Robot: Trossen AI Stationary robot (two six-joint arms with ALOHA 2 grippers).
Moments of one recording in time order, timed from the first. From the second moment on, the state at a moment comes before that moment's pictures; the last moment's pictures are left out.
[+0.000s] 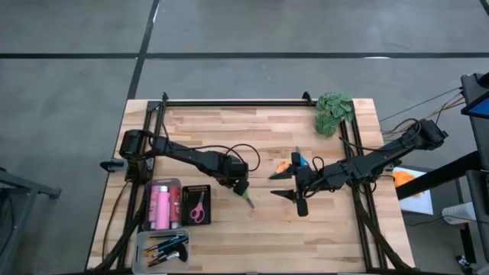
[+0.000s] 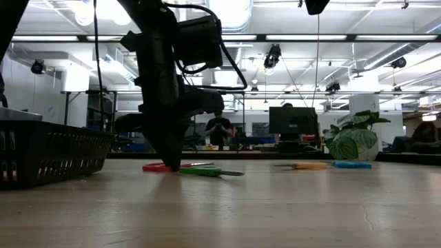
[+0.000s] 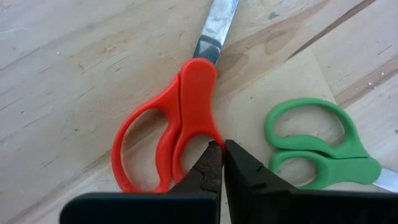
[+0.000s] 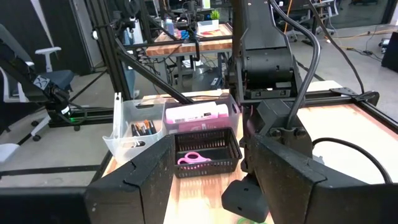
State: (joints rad) left arm -0.05 1.93 1.18 -0.63 -0.03 -1.04; right arm 0.41 1.21 0.77 0.29 0.37 0.20
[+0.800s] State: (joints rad) left arm -0.07 1.76 1.18 -0.69 -0.02 -1.08; right arm 0.41 1.21 0.77 0.29 0.37 0.20
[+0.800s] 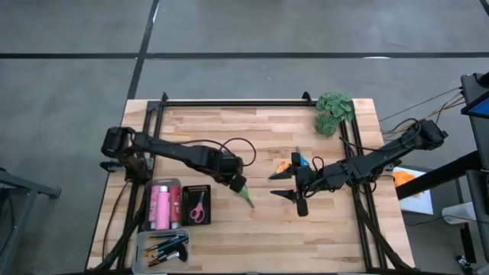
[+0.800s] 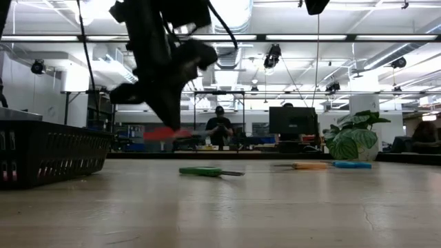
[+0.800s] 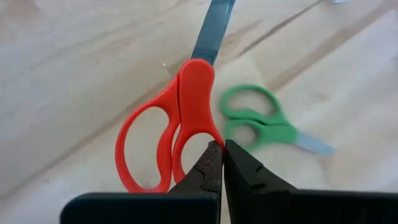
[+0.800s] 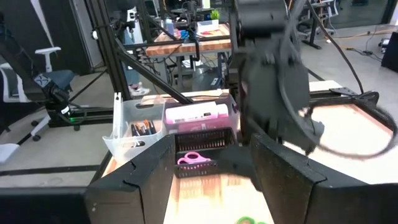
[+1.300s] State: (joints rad) left arm -0.21 1.52 1.18 -0.83 -0.06 -1.30; right arm 0.41 1.21 0.77 0.29 0.37 0.20
